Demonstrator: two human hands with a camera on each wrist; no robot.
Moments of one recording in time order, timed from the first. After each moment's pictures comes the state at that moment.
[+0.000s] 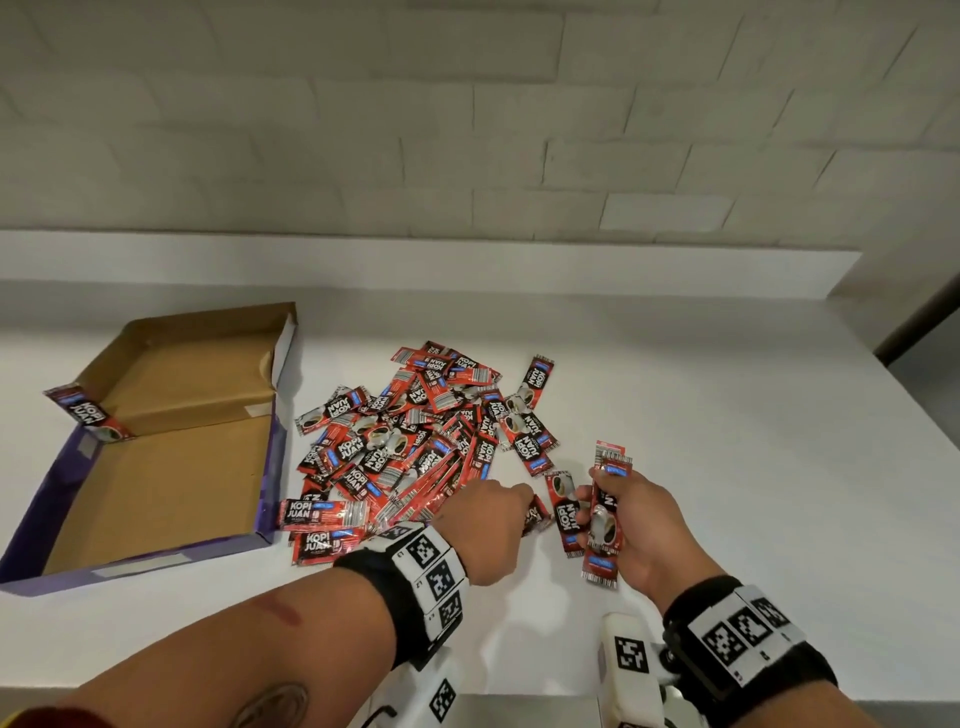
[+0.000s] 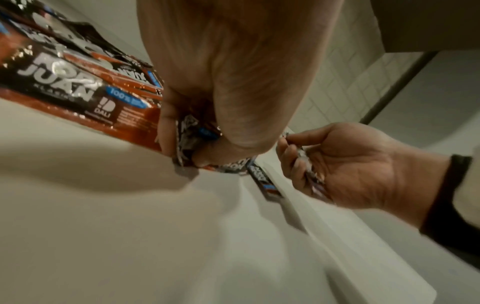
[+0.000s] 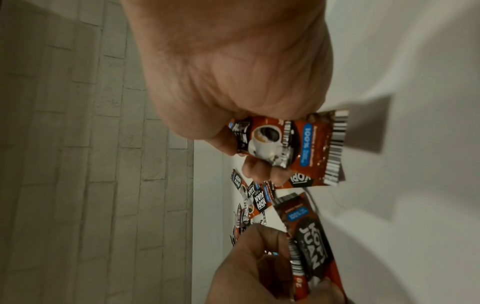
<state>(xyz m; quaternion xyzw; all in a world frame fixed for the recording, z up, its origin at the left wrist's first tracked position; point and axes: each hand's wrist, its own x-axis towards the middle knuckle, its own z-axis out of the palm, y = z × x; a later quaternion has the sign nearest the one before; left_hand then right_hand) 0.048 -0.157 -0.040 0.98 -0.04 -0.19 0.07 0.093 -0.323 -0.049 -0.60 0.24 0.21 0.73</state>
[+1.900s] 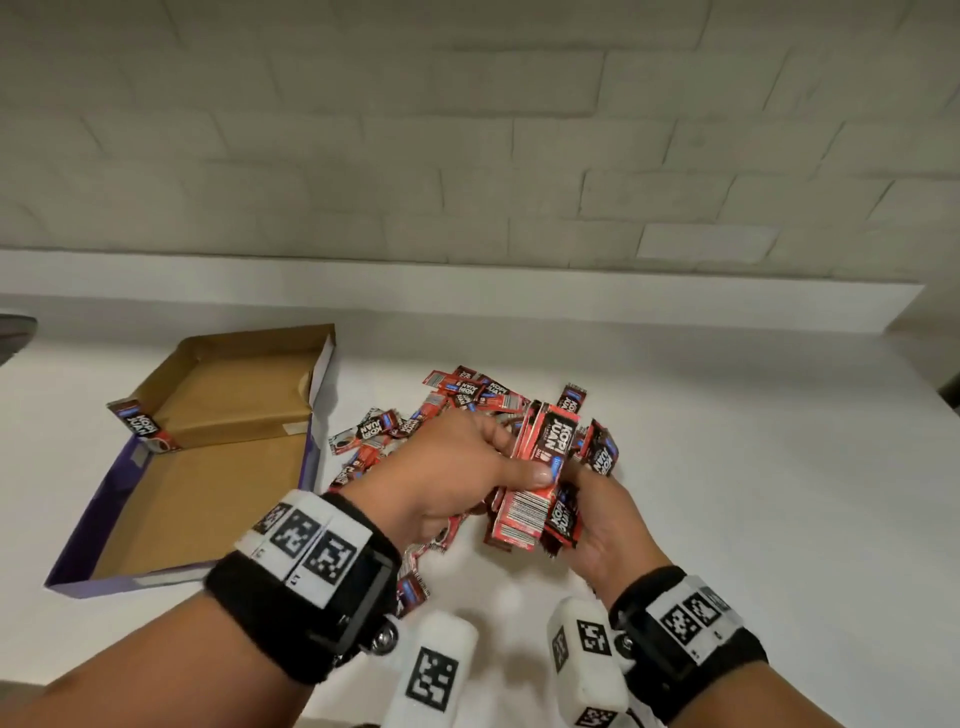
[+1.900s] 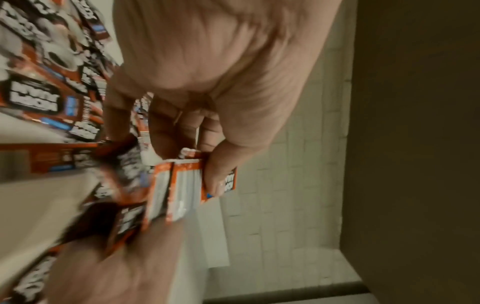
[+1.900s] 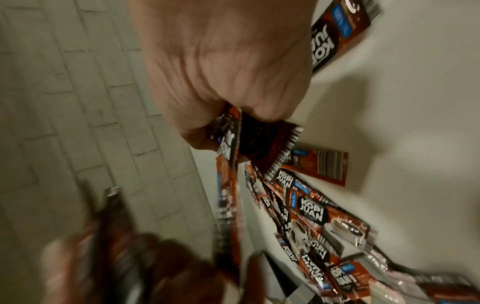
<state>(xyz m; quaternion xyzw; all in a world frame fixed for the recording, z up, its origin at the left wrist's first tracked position) 0.053 -0.109 0.074 0.73 0.19 -0.14 0.64 0.114 -0.246 -0.041 -0.46 0.23 0.26 0.82</state>
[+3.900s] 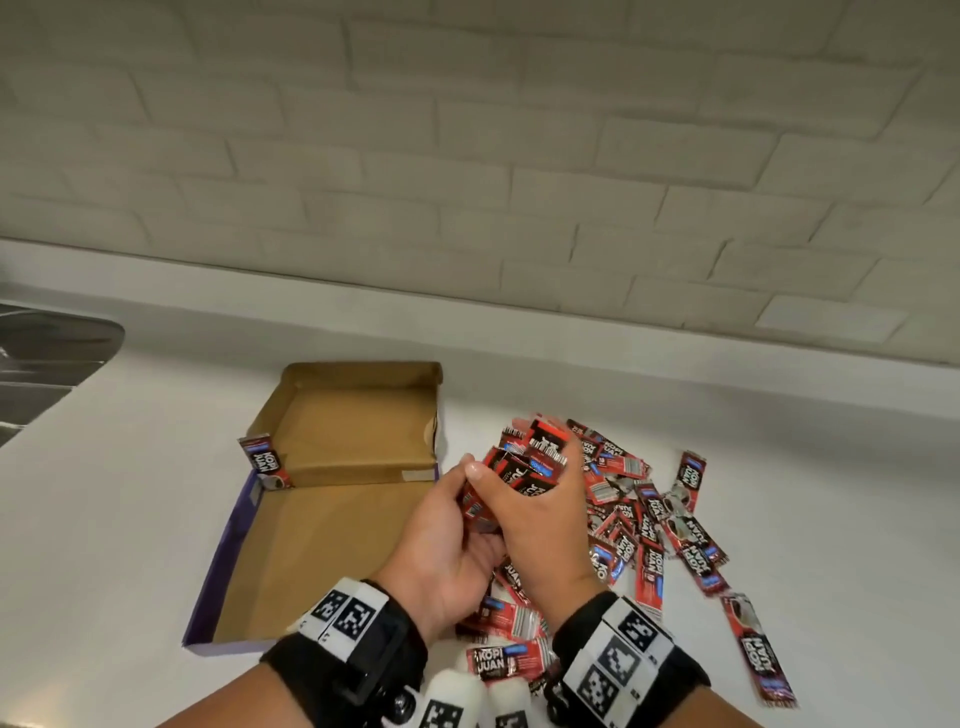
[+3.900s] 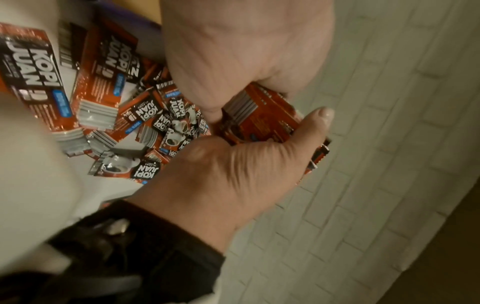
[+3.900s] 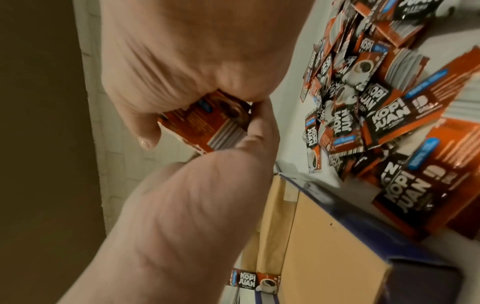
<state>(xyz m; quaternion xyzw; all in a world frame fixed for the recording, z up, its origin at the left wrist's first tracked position) 0.029 0.052 0.021 0.24 0.29 -0.01 0.93 0.063 -0.028 0.005 -0.66 -0.06 0.05 0.74</state>
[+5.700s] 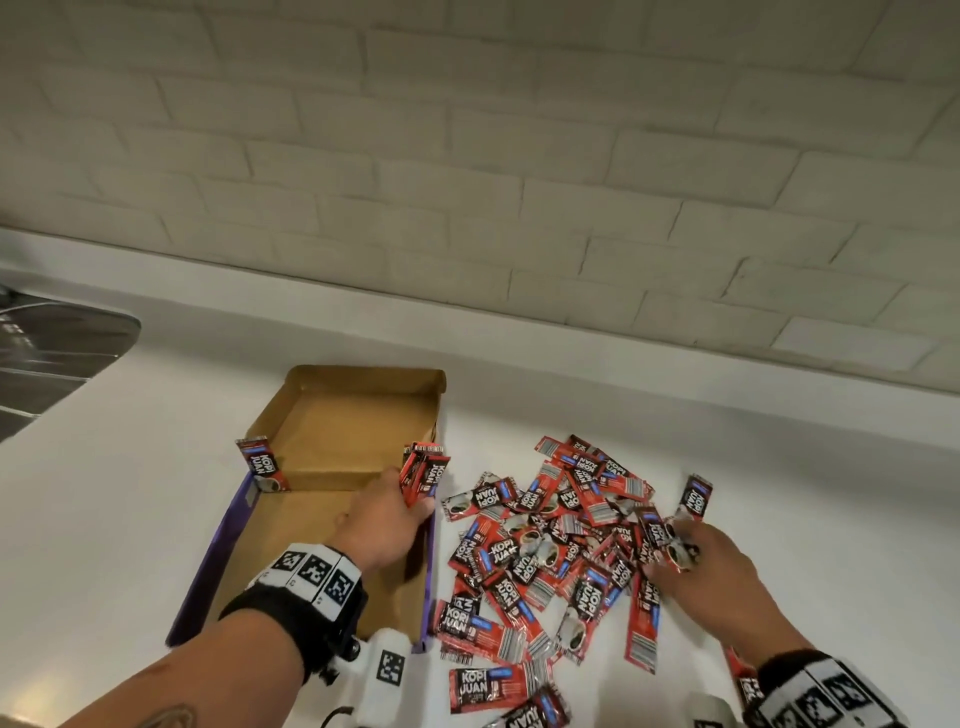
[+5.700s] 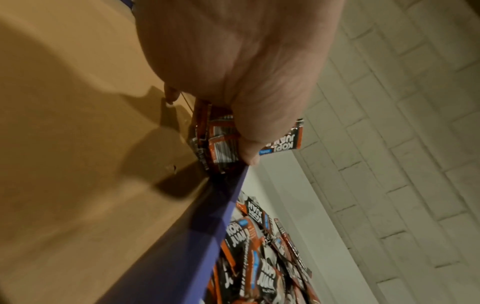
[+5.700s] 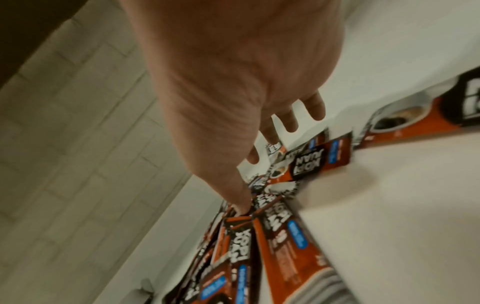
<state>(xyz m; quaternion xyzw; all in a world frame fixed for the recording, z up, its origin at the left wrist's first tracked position) 0.051 0.143 -0.056 0.86 0.33 -0.06 0.38 0.166 -0.216 -0.065 -0.96 -0.04 0.14 0.23</state>
